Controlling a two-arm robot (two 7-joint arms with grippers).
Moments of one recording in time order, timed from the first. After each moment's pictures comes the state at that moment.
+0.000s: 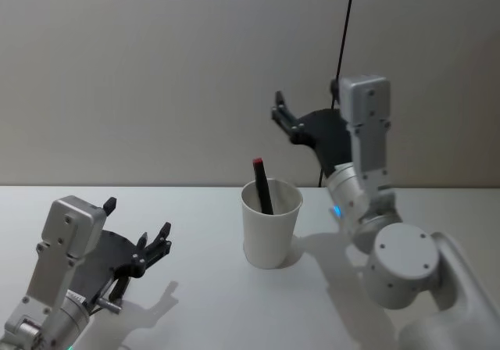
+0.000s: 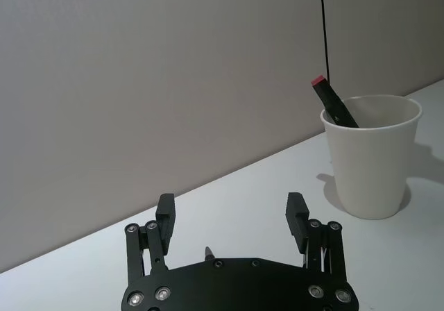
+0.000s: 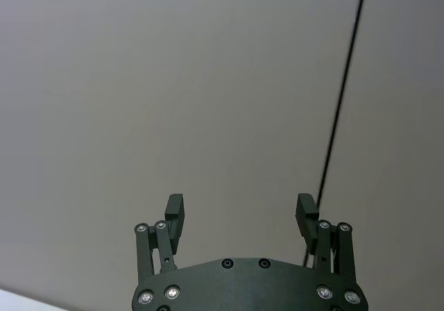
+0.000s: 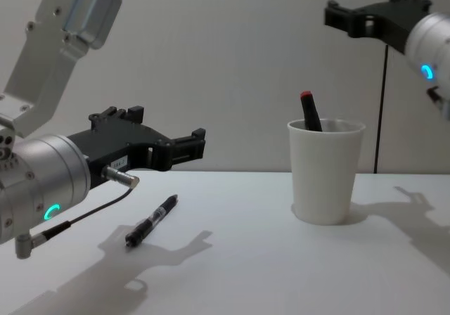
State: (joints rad) left arm -0.24 0.38 0.45 -1.63 -0.20 0.01 -0.01; right arm 0.47 0.01 -0.17 -1.36 -0.09 -0.06 0.01
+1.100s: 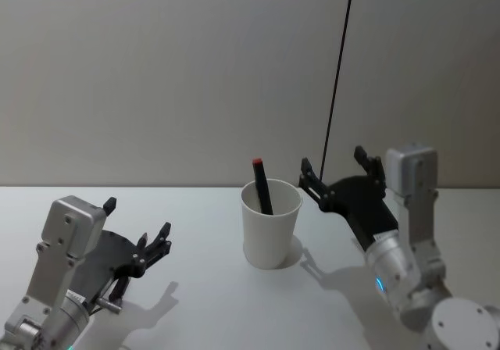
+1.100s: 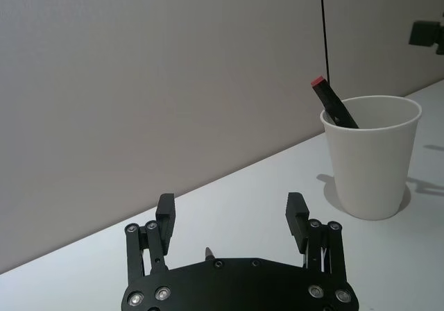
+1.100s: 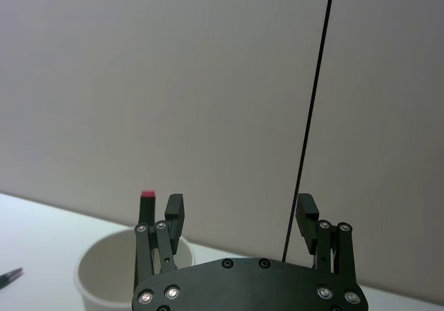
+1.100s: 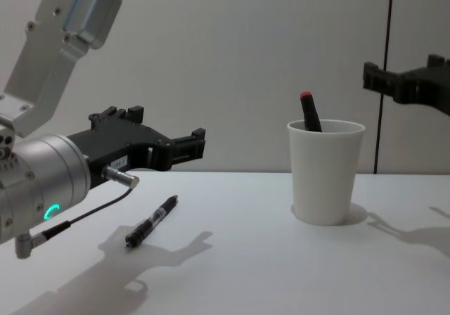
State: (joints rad) left arm -0.24 0.38 0.45 -1.63 -0.20 0.01 -0.01; right arm 0.23 0.17 -0.20 -1.56 0.10 -0.01 0.04
